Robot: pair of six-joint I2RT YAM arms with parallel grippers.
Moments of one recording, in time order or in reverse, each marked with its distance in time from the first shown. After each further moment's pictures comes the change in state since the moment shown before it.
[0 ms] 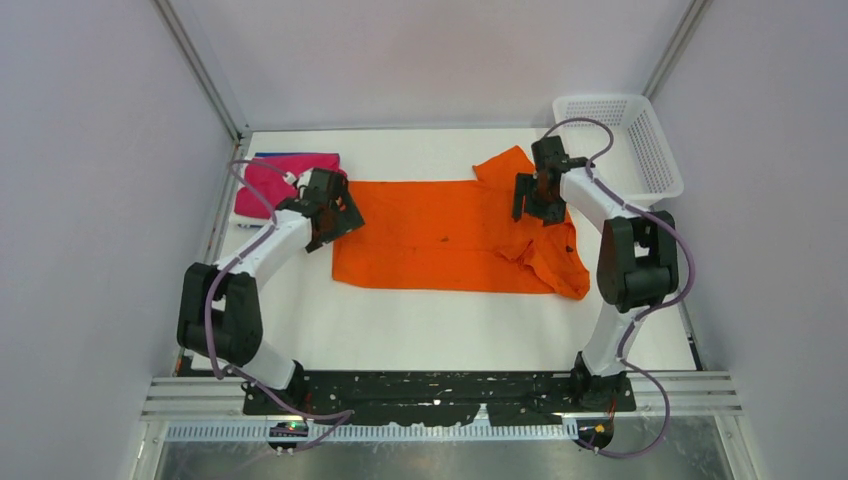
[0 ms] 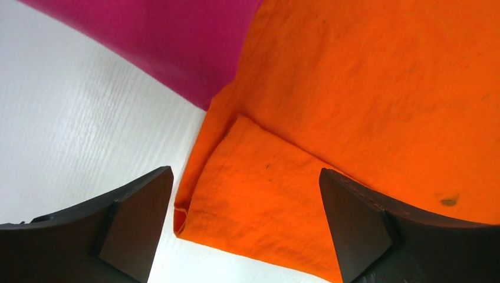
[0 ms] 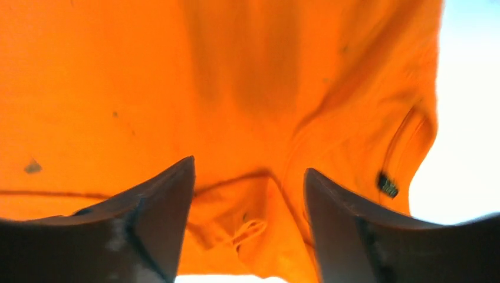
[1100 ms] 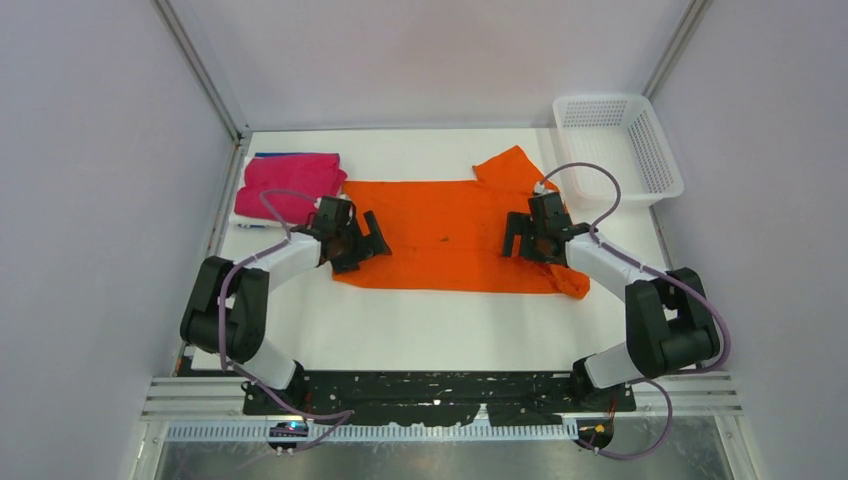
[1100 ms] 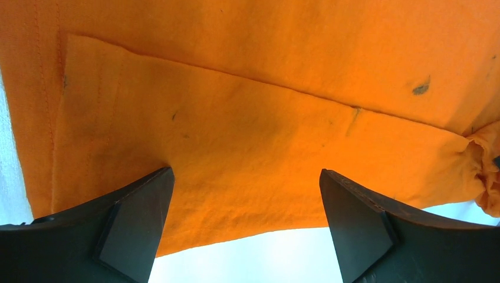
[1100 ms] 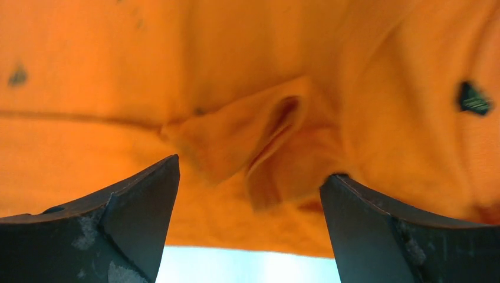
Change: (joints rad) left arm -0.027 0.017 -0.229 0.304 0.411 0.028; right arm 0.124 -0.373 -0.557 0.374 0.021 0.093
